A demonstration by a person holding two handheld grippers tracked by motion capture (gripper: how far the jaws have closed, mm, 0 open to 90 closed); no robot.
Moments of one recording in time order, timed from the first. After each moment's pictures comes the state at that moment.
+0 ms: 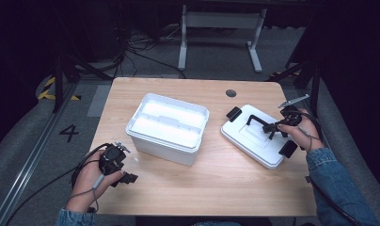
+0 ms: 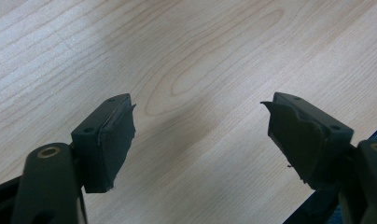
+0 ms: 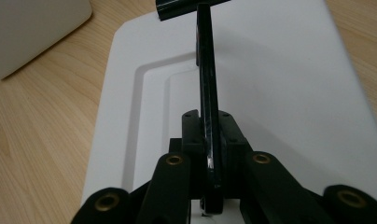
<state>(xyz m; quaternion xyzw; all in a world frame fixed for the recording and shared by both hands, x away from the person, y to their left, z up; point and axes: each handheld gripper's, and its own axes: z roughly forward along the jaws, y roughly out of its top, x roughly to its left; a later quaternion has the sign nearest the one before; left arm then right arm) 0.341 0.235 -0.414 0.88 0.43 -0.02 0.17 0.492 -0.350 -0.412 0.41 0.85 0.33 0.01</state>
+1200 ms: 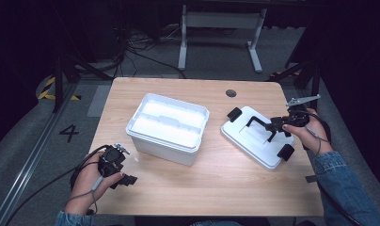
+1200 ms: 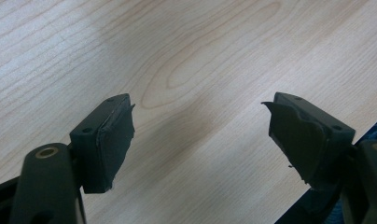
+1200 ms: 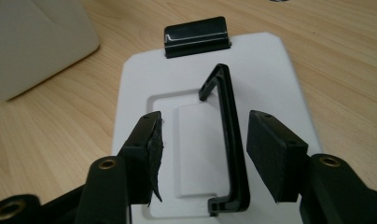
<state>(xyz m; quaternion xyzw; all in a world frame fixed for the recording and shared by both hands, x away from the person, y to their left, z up) 0.334 0.234 -0.414 0.89 0.43 -0.02 0.17 0.475 -0.357 -0.390 0.40 0.83 0.38 0.07</state>
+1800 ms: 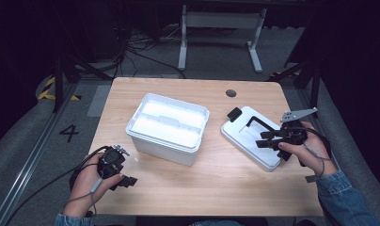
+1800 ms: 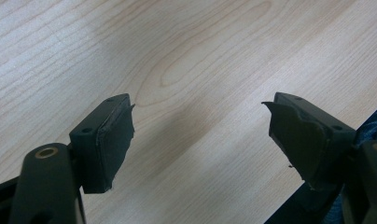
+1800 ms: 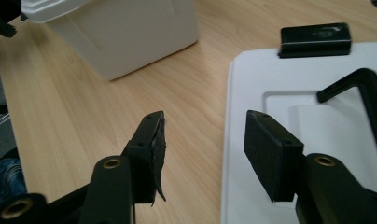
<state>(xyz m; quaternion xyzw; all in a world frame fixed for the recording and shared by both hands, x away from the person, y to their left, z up) 0.331 0.234 -0.411 0.89 0.43 -0.02 0.18 0.406 -0.311 -0.372 0.33 0.85 0.40 0.02</state>
